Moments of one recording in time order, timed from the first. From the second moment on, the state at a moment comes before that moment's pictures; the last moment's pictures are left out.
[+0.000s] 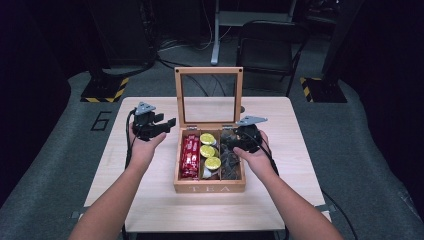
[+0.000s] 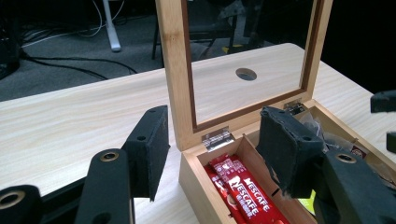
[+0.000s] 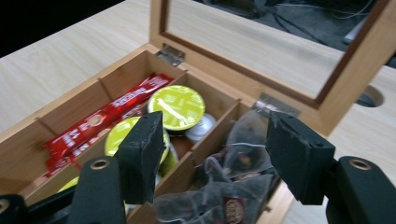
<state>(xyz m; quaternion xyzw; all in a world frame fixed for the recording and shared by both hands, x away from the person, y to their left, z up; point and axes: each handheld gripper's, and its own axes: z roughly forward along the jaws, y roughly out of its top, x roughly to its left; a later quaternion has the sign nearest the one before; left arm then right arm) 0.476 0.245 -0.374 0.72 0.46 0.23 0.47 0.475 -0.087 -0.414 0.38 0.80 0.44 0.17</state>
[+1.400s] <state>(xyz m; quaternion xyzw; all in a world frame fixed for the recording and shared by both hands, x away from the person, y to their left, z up) 0.474 0.246 -0.376 0.71 0.47 0.22 0.48 0.435 -0.055 -0.443 0.31 0.84 0.44 0.10</state>
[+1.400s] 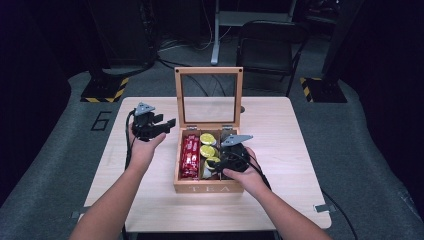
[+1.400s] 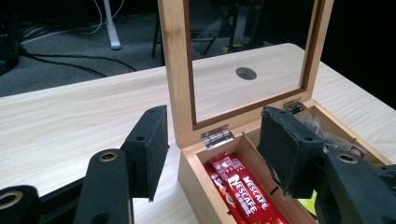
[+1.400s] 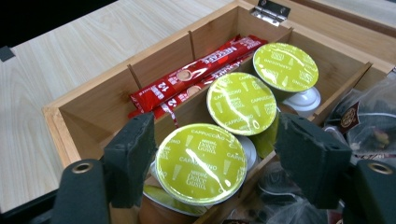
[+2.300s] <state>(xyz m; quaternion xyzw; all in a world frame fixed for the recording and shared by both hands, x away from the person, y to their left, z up) 0.474 0.250 -0.373 0.71 0.47 0.23 0.48 0.436 -0.039 -0.455 0.30 0.86 0.41 0.10</state>
